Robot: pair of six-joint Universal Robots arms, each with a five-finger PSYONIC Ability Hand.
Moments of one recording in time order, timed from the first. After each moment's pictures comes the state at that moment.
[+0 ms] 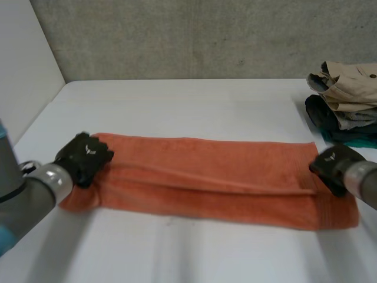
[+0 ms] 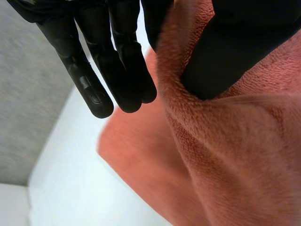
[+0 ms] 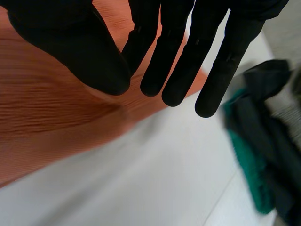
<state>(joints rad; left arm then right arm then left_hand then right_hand) 4.52 -1.85 -1.76 3.22 -1.32 4.03 1.68 -1.17 1.58 0.20 1.46 2.18 1.14 1.20 1.19 1.20 1.01 1.12 1.19 1.19 1.20 1.03</state>
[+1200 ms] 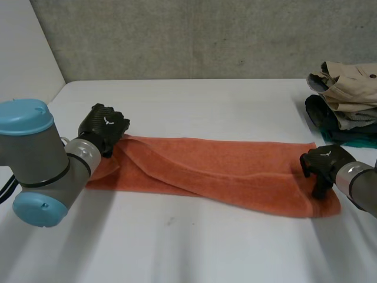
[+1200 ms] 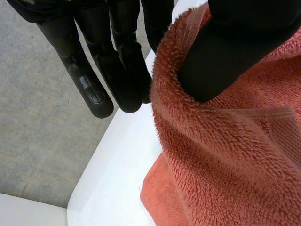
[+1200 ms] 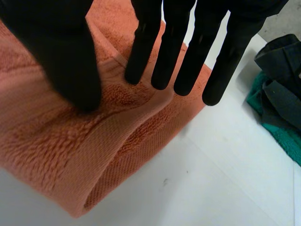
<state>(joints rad) 4.36 -2.02 -1.53 3.35 -1.50 3.90 1.67 -1.09 1.59 0.08 1.41 2.54 1.14 1.20 1.19 1.20 1.01 0.81 0.81 0.81 0.80 0.62</state>
